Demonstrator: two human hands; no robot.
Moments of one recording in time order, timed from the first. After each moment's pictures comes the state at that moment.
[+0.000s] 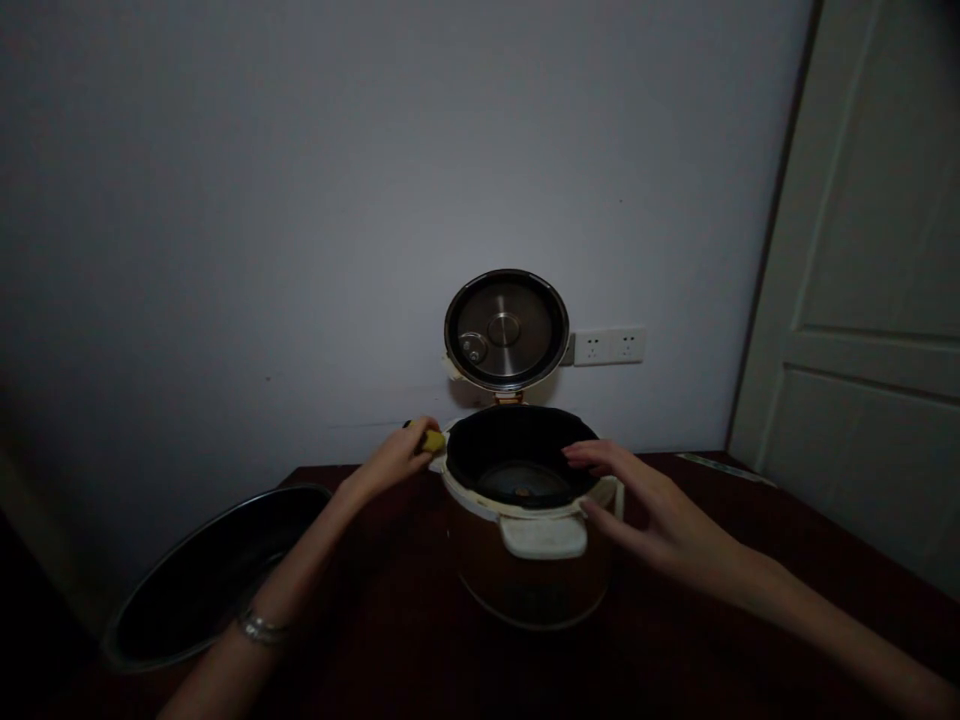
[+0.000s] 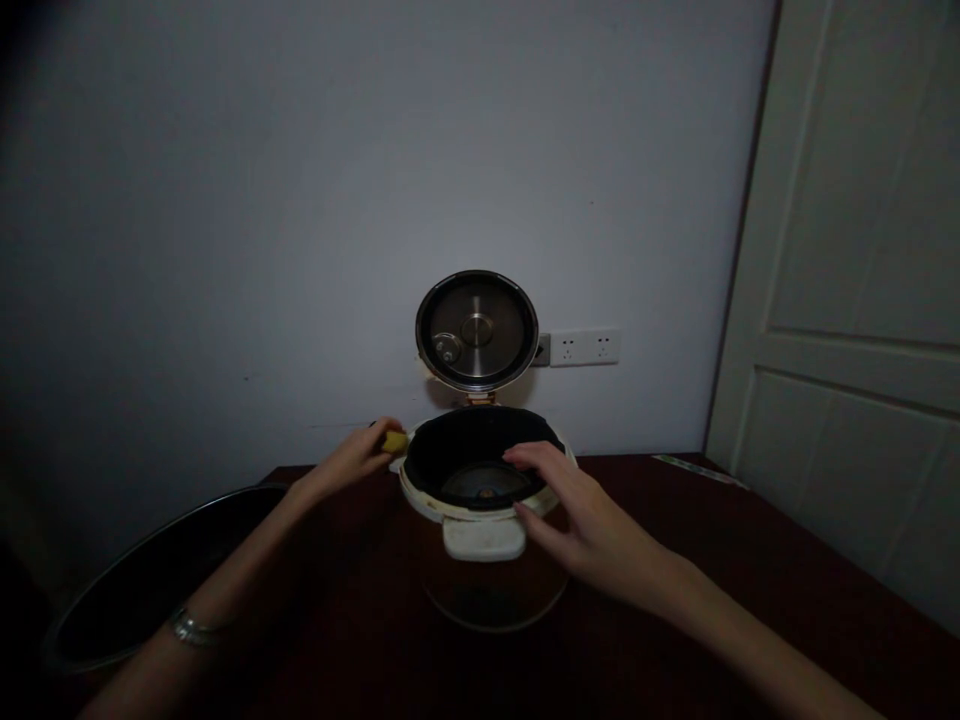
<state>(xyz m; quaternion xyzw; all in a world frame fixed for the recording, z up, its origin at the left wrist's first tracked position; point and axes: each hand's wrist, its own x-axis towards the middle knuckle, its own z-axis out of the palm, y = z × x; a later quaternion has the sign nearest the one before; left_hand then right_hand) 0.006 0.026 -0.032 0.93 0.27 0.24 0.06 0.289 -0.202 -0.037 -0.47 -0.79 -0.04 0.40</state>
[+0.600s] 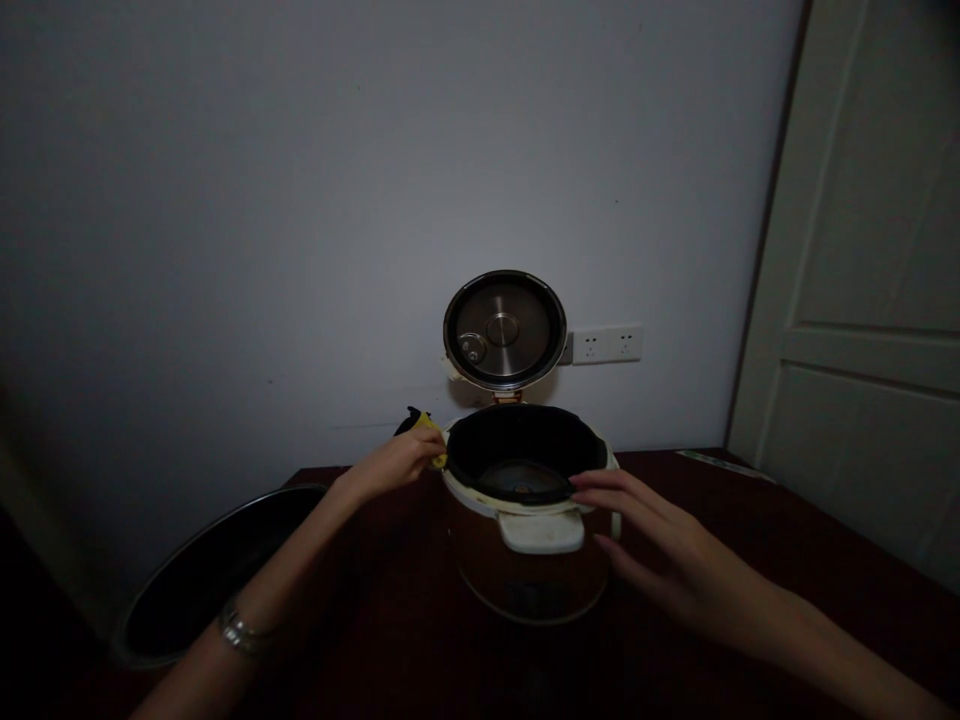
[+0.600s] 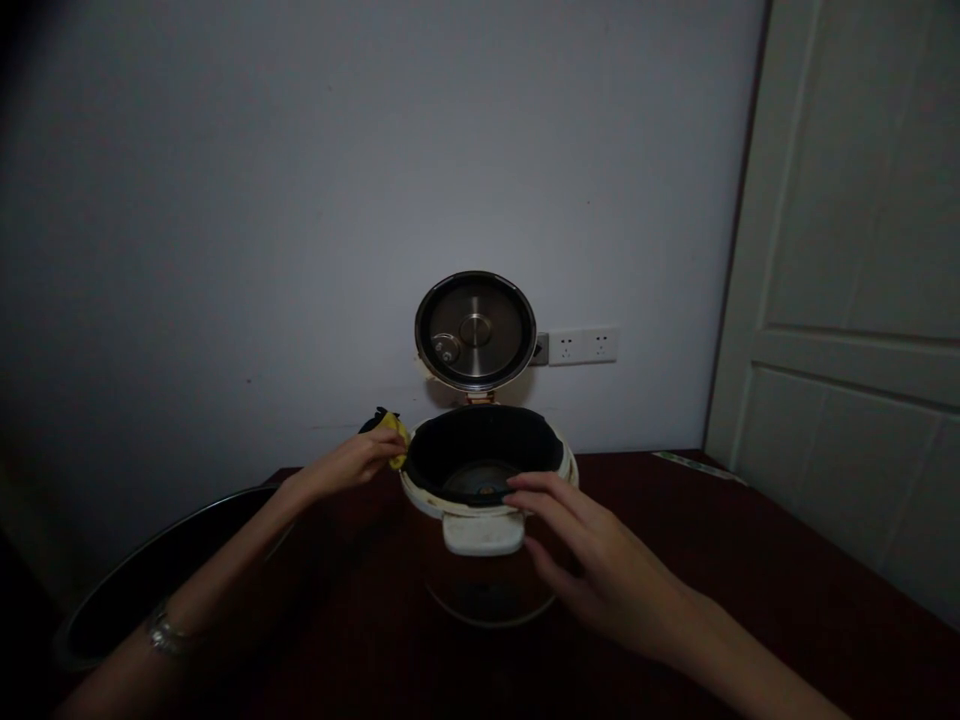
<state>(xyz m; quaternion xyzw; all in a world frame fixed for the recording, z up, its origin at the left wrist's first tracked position) 0.010 0.005 -0.015 0.98 0.13 0.15 -0.03 0.282 -0.229 -0.046 -0.45 -0.81 -0.08 0.36</state>
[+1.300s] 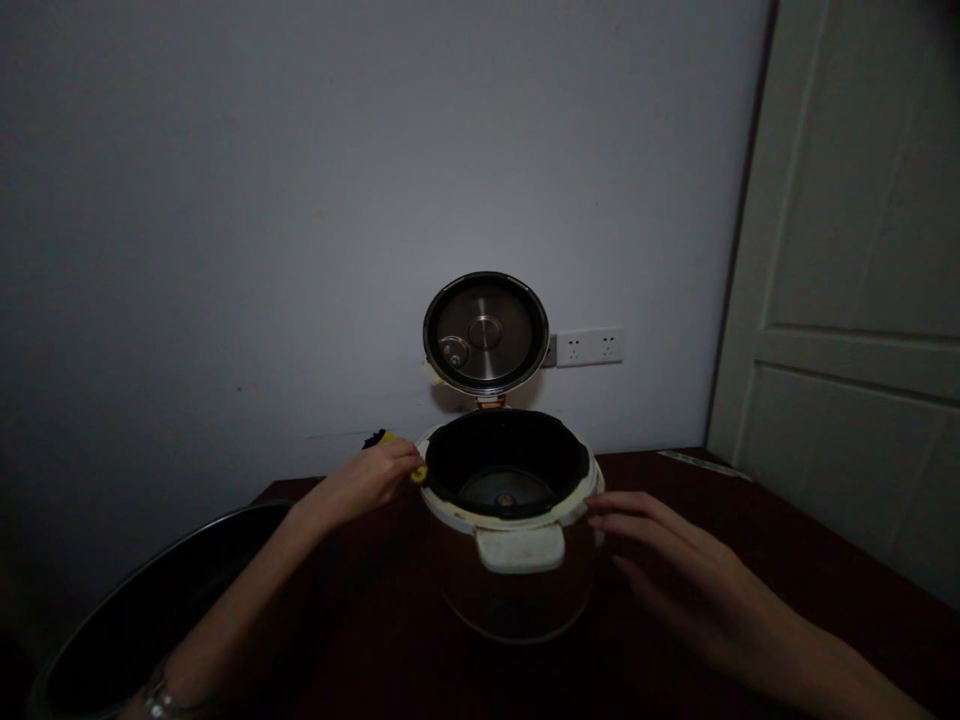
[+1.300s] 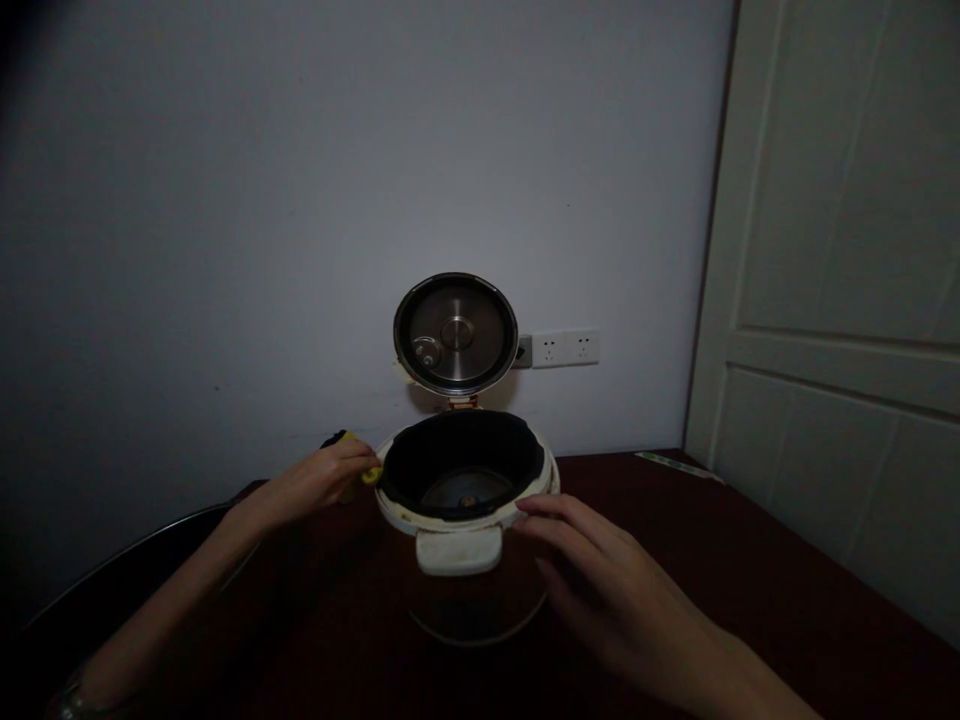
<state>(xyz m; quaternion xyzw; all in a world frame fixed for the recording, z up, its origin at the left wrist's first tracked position) 0.009 -0.019 -0.003 0.97 0.16 0.14 -0.09 0.307 -0.245 -0.060 -0.48 -0.79 -0.08 0.38</state>
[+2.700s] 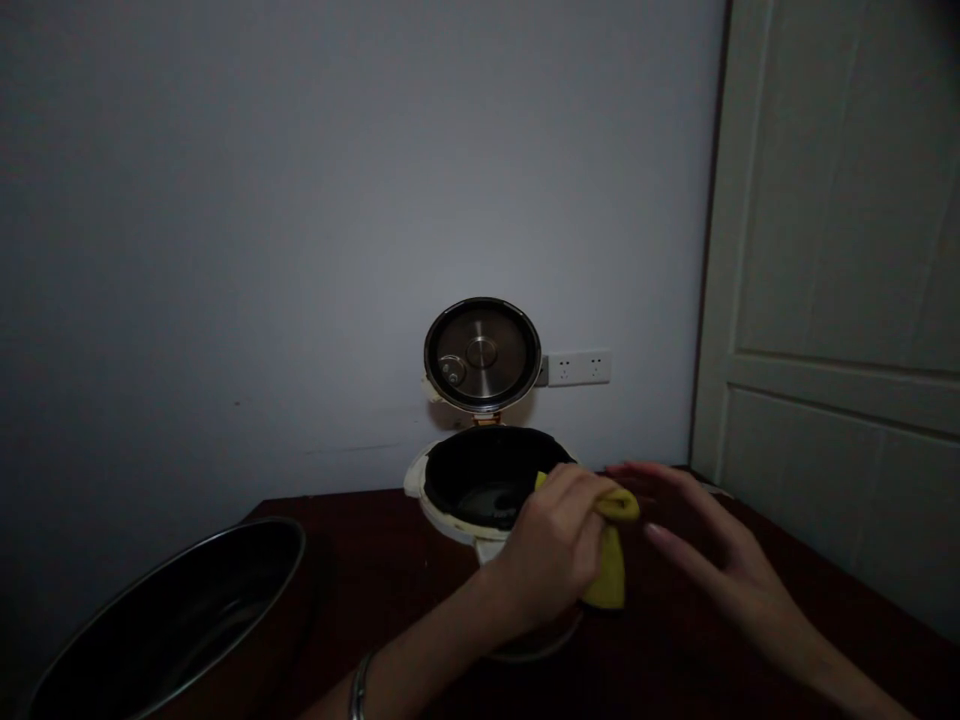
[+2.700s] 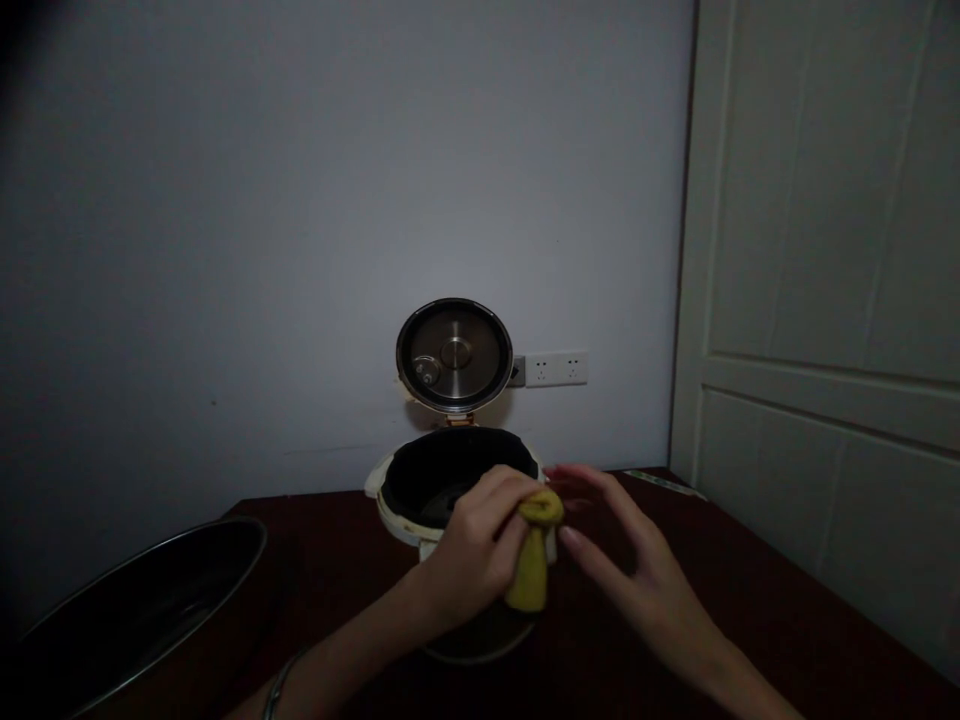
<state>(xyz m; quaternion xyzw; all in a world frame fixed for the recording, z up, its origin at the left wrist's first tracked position) 0.156 -0.152 -0.023 0.89 -0.01 0.45 0.12 0.305 -0.253 -0.047 -0.52 -0.65 -0.02 0.55</state>
